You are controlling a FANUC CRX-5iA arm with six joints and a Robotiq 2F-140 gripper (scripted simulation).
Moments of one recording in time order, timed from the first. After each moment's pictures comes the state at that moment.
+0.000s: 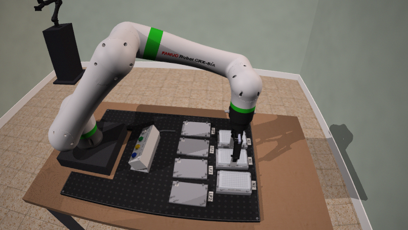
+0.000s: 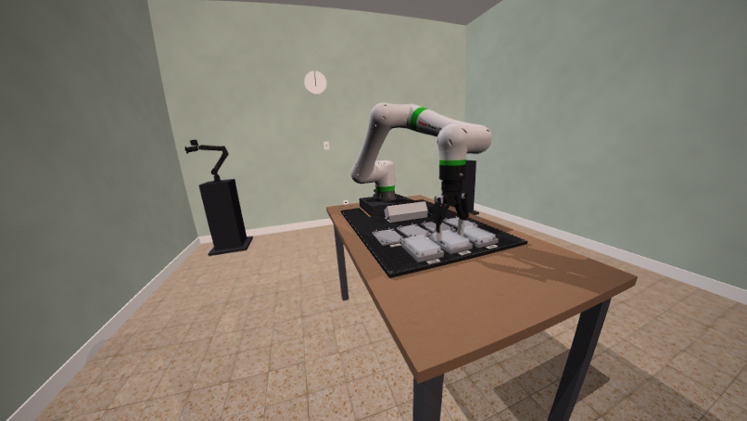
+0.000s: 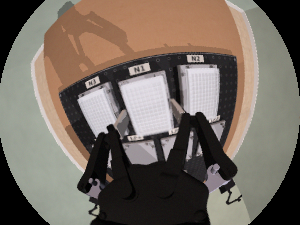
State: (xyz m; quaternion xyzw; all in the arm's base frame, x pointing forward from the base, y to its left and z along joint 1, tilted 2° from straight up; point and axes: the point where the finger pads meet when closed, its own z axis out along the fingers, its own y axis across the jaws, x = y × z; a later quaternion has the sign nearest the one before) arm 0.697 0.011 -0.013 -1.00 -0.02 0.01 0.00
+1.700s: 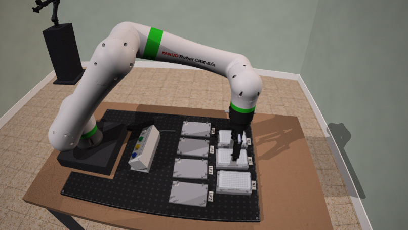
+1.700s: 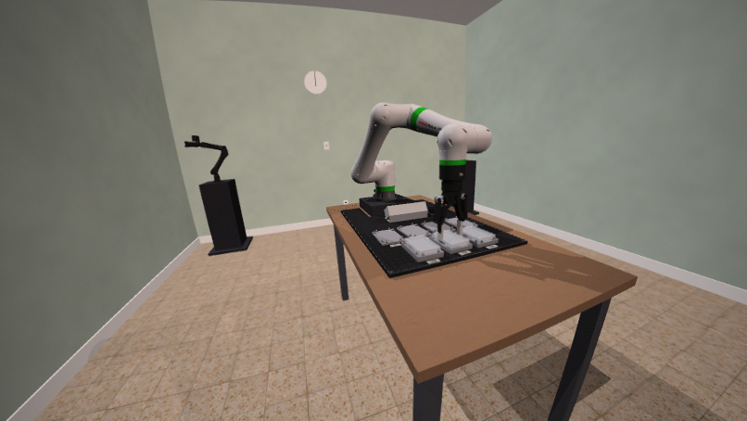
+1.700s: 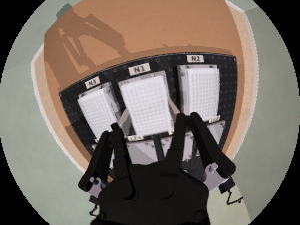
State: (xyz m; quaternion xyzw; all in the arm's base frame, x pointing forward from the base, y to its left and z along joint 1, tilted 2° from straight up) arm 0.697 0.011 -0.013 -1.00 -0.02 0.01 0.00
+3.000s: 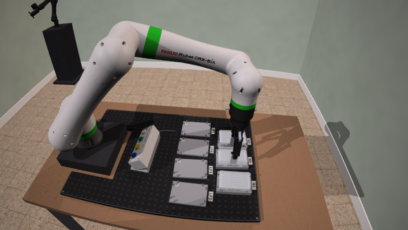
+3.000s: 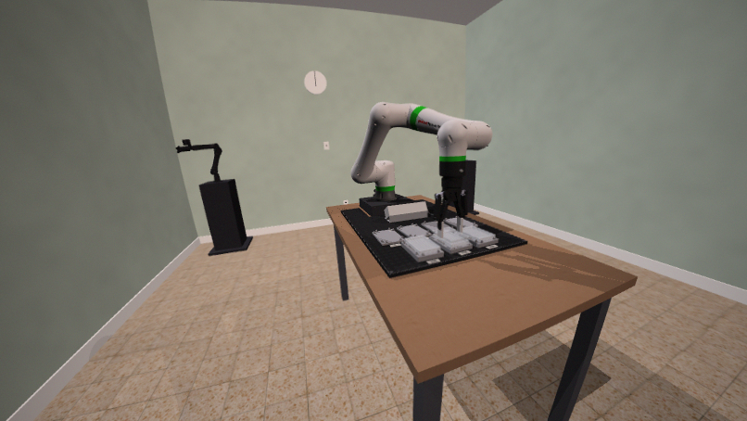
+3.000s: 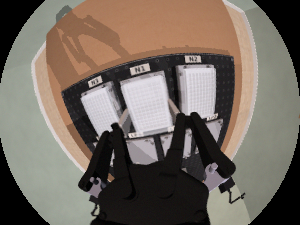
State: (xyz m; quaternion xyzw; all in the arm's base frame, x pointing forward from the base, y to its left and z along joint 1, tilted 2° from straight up) arm 0.698 0.011 0.000 -1.00 -0.02 0.01 0.00
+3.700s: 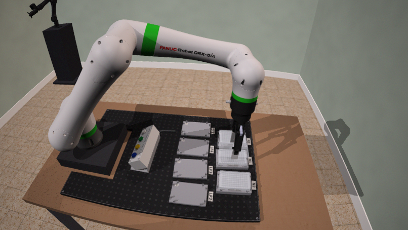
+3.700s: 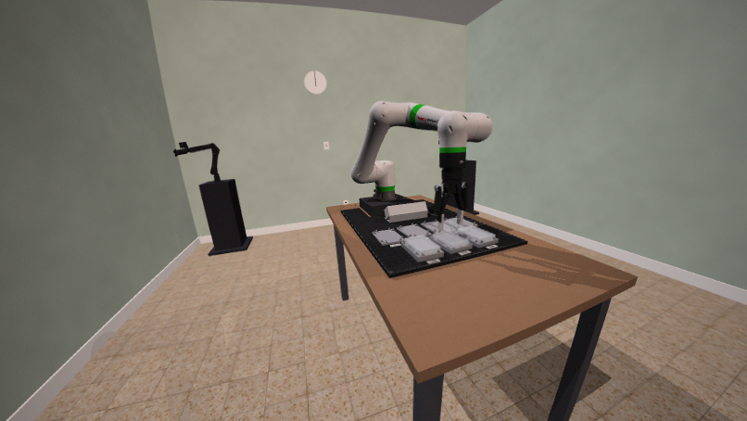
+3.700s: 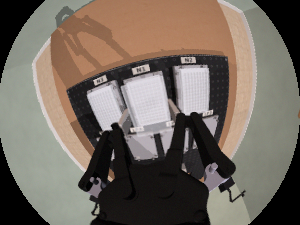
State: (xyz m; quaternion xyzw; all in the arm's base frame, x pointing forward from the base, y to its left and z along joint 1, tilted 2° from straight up) arm 0.699 0.011 0.030 -1.00 -0.02 0.01 0.00
